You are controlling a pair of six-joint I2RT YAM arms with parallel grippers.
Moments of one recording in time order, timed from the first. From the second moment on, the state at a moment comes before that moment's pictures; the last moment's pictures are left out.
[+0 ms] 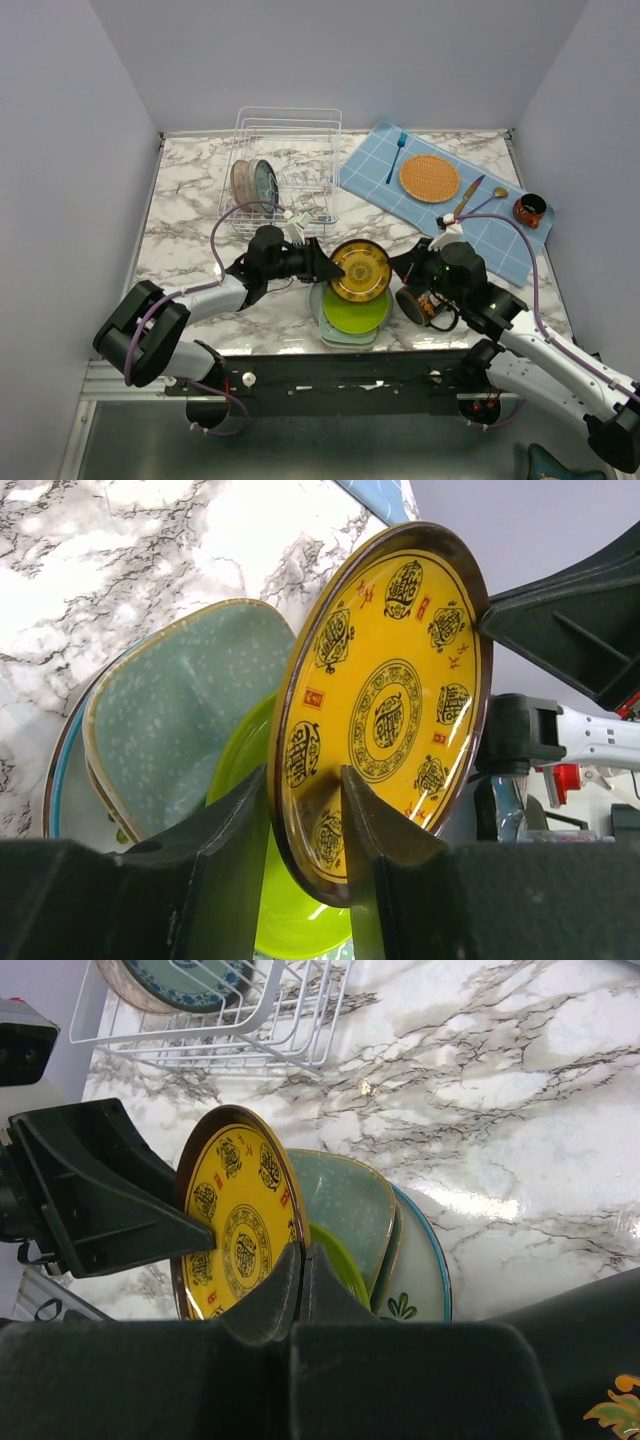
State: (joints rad) left arm -0.63 1.36 0.49 0.53 0.56 -0.81; right arm 0.69 0.73 0.52 -0.17 0.12 0.68
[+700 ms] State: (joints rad) left arm -0.63 1.36 0.50 0.57 0.60 -0.84; right arm 0.69 0.72 0.52 -0.18 0.17 0.69
